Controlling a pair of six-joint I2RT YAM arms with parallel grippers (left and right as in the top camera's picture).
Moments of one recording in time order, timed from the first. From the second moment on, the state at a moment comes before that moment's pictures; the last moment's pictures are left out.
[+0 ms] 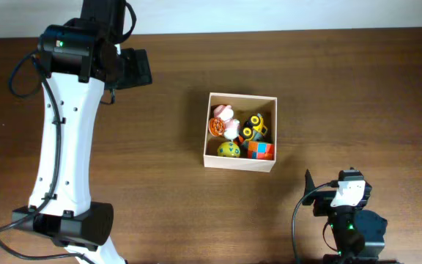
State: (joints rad) left arm -0.18 1.89 2.32 -1.56 -0.19 -0.34; right arm -0.08 0.03 0.12 -0.38 -0.08 -0.06
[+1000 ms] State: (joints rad) left arm -0.18 1.87 2.31 -1.55 -0.28 -0.34; right arm -0.08 0.02 0.12 -0.38 -0.09 -0.06
